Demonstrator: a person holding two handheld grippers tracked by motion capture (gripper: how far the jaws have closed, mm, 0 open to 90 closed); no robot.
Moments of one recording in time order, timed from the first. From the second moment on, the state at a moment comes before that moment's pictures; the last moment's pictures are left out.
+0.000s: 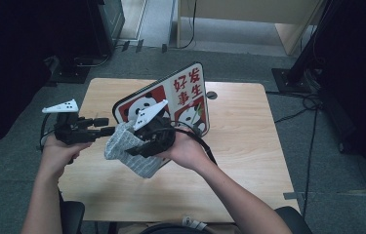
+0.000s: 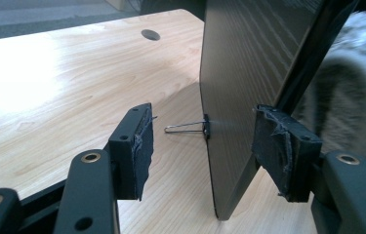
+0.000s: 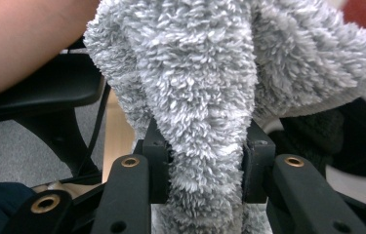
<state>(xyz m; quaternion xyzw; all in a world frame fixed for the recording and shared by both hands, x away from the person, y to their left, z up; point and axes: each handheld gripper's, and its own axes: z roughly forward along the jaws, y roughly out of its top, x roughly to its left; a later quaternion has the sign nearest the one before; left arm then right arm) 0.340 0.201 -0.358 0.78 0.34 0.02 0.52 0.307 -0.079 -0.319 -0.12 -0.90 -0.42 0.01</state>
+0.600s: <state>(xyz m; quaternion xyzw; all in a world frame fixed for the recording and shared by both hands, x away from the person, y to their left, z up) 0.340 0.218 -0.360 0.77 0.36 0.01 0.53 0.312 -0.039 -0.289 -0.08 -0.90 -0.43 0.02</state>
